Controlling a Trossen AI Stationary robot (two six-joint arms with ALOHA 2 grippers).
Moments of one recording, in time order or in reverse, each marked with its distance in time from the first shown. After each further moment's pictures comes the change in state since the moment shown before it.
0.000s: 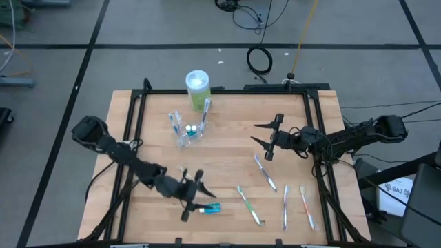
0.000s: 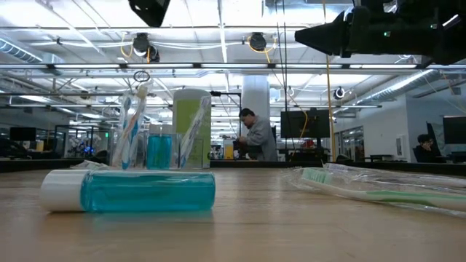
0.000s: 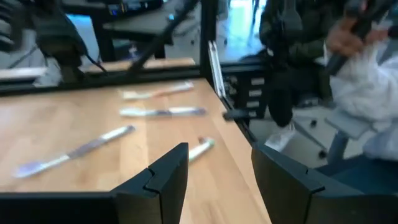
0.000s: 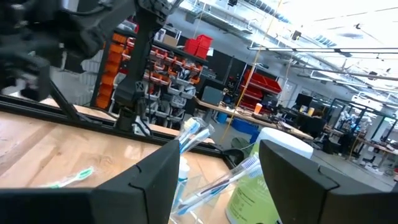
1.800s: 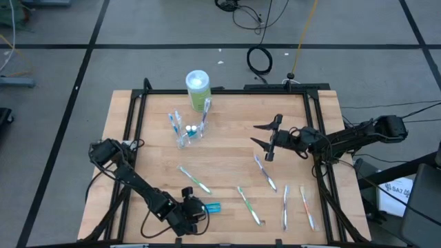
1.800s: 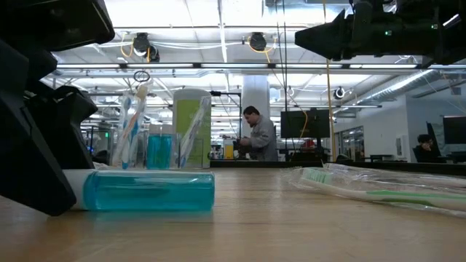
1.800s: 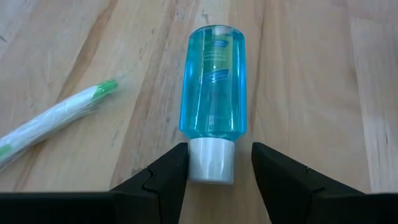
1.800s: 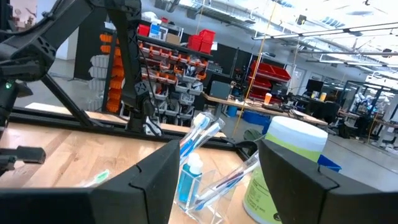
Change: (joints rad) left arm -0.181 0.363 0.228 -0.633 -0.248 -0.687; right arm 0.004 0.000 0.000 -0.027 -0.001 0.108
